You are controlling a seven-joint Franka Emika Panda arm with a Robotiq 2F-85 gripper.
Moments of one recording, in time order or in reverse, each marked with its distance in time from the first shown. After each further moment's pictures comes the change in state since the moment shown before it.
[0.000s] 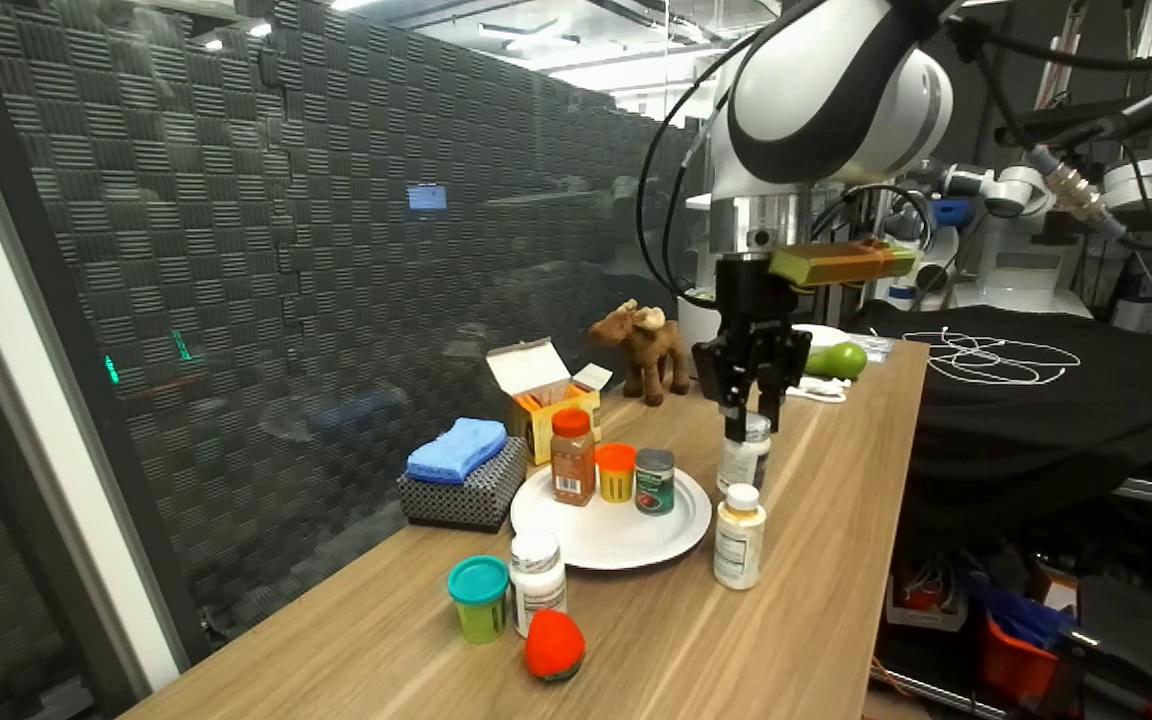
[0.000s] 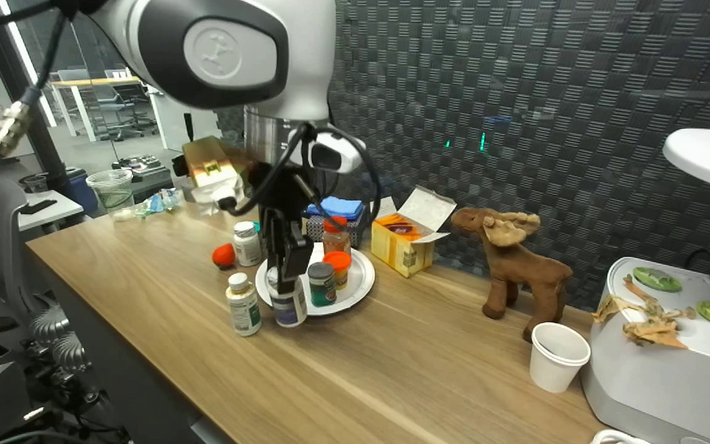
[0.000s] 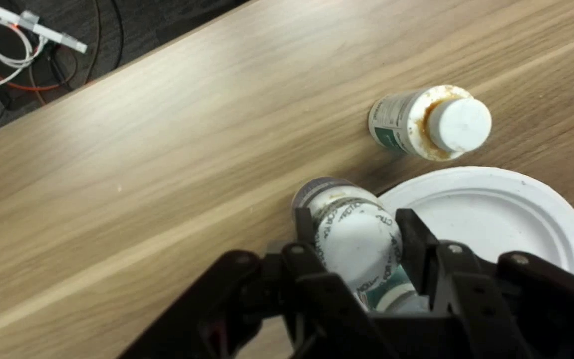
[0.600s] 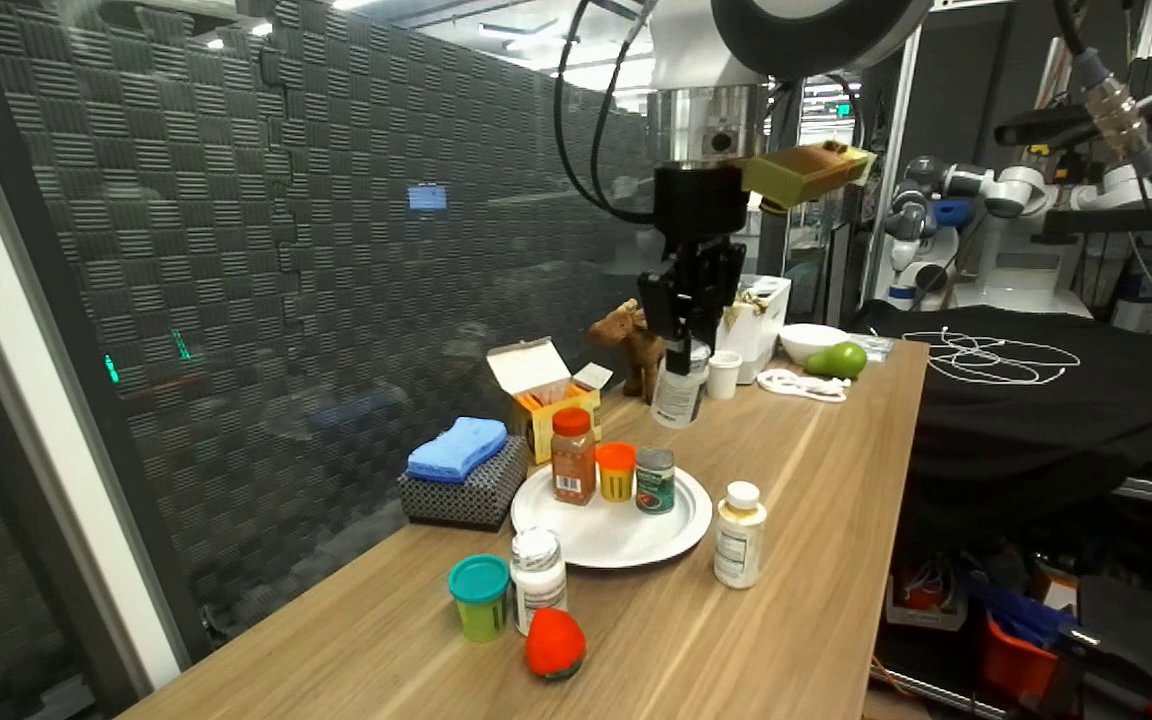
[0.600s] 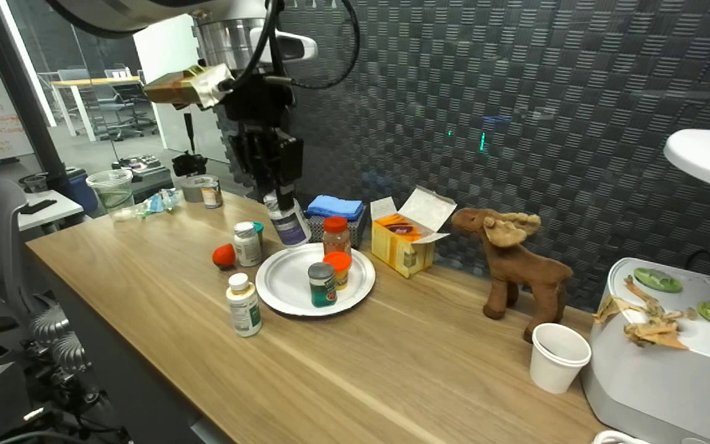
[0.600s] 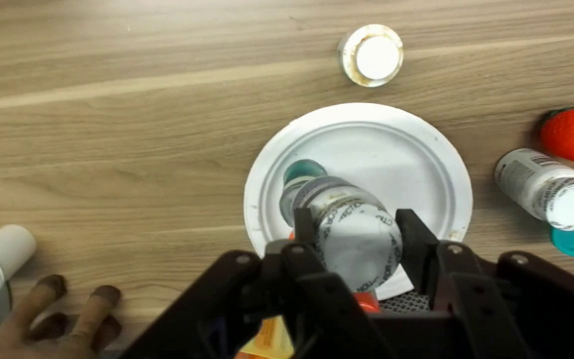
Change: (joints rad) arm 0.091 -0.101 0.083 0.071 -0.222 -0.018 -0.016
